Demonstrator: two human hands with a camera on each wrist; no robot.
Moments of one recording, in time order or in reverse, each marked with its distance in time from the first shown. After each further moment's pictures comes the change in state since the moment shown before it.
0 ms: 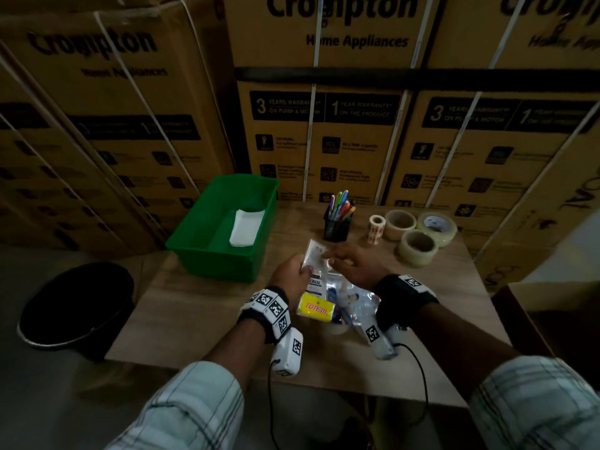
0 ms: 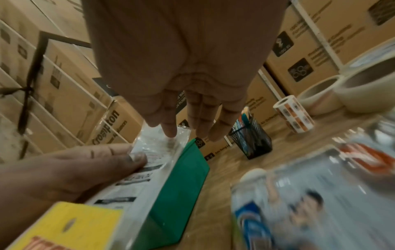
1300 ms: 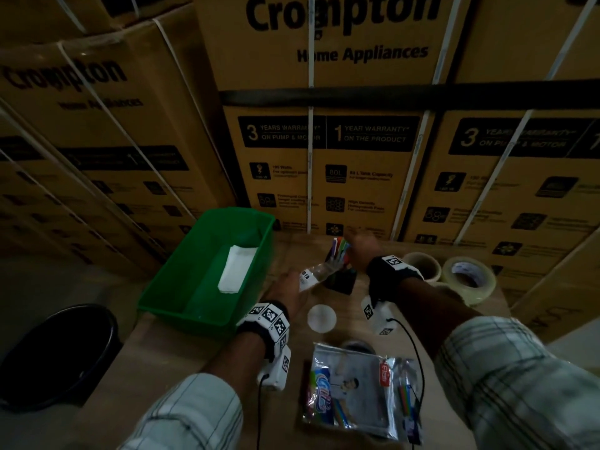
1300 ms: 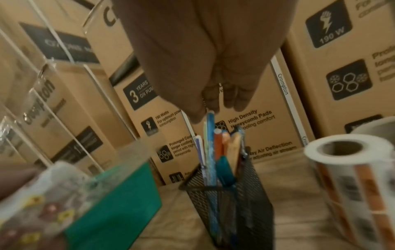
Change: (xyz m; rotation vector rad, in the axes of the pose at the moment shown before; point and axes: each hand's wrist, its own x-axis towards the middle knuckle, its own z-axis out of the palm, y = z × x) left_hand 0.153 0.016 0.000 0.336 -0.046 -0.187; right_hand 0.198 0.096 -0.065 -0.418 -0.176 0.277
